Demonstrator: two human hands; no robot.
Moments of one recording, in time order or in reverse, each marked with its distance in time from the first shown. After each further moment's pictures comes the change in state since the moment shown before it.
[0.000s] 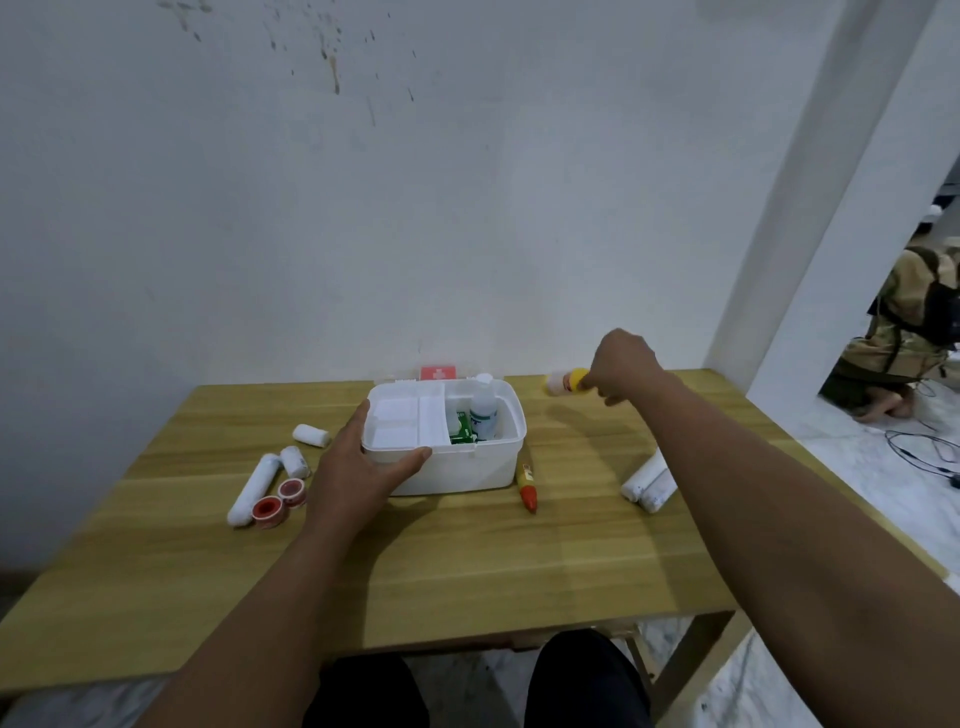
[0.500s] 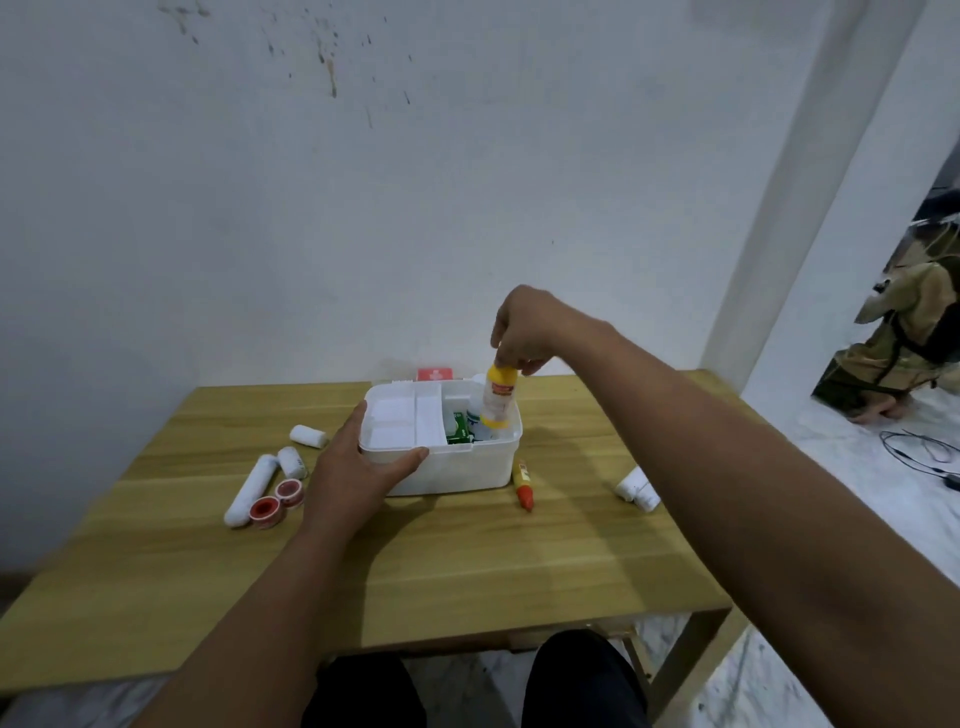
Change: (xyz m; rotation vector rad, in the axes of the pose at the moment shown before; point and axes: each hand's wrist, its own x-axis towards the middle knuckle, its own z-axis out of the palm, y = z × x) left_hand 0.002 -0.003 -0.001 0.013 -0.003 -0.037; right_hand -0.030 -0.105 -0.021 0.037 -0.175 -0.316
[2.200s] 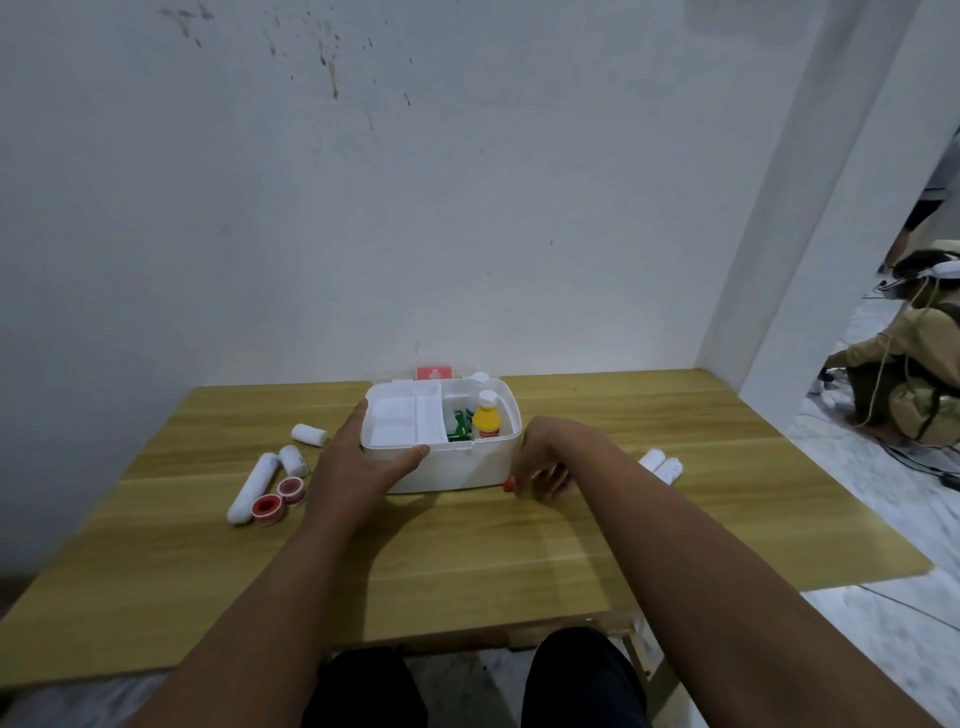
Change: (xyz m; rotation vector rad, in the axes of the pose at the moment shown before) left_hand -0.002 0.005 -0.001 -0.023 -0.013 0.028; right_hand -0.030 0.073 0.105 -0.016 -0.466 0.395
